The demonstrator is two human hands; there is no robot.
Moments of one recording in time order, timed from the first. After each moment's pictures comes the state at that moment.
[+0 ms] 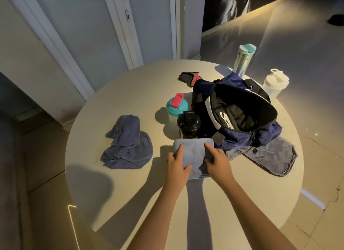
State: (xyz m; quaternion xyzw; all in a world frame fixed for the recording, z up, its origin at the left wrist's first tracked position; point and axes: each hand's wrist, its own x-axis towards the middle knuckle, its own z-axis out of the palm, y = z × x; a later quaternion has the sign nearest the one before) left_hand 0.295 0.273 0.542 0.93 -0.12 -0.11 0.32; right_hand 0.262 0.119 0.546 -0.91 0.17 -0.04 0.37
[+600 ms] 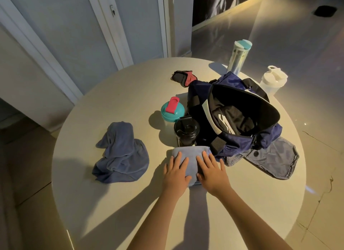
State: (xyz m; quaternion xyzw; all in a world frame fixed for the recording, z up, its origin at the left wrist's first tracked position) left_hand 0.333 0.272 0.499 0.95 -0.27 -0.13 0.08; right_hand 0.276 0.122 0.508 -0.99 0.07 0.08 0.08
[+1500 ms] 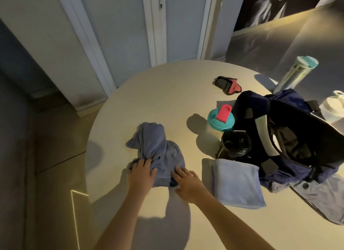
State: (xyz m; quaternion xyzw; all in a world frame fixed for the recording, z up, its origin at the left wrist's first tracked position) left_hand 0.402 0.478 0.483 0.99 -0.06 -0.01 0.10; right_hand 0.368 0.289 0.492 -0.95 -0.15 0.26 0.08
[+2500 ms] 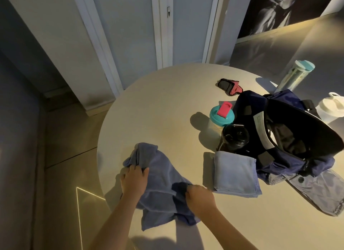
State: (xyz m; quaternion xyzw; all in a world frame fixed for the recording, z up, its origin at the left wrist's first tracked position) left_hand 0.353 0.506 0.502 0.99 0.09 -0.06 0.10; right_hand 0.288 0.299 0.529 -0.98 -0.01 0.20 0.09
